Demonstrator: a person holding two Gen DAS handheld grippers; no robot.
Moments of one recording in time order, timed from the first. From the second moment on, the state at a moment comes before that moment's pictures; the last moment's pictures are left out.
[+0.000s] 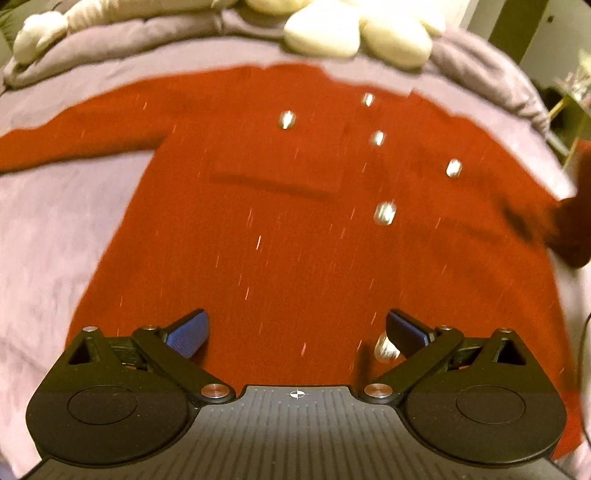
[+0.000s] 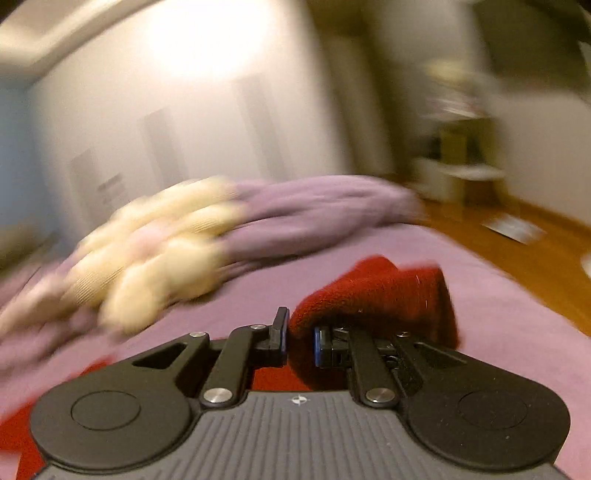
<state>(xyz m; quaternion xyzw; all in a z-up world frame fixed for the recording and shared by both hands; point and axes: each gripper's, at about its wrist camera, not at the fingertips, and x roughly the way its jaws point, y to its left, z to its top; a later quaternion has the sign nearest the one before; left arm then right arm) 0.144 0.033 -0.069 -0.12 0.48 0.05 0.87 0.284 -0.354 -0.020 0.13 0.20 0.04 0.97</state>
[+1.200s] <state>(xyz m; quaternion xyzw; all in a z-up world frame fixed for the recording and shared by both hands) 0.333 0.004 -0.065 -0.28 0.39 -0.16 0.86 0.235 -0.371 -0.113 0.38 0.33 0.11 0.86</state>
